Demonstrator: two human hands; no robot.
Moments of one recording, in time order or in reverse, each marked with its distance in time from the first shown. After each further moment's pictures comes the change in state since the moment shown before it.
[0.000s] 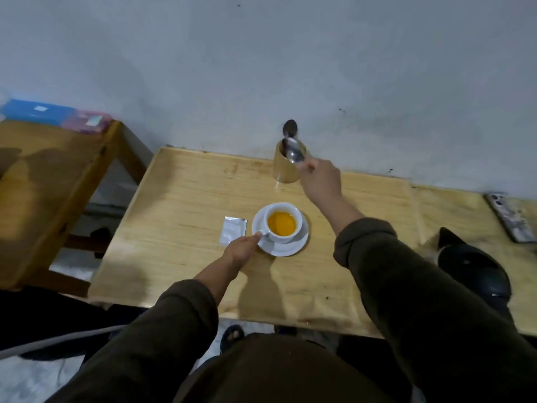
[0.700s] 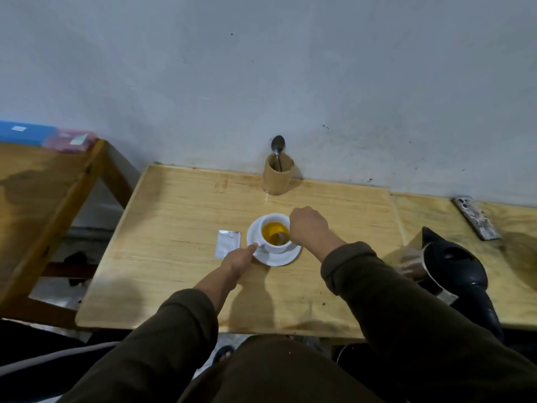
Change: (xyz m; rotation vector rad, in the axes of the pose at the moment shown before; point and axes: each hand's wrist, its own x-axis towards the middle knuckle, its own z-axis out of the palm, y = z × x) left_hand 0.013 0.000 0.001 -0.032 -0.042 -0.034; right_hand -0.052 0.000 0.016 -0.730 -0.362 0.027
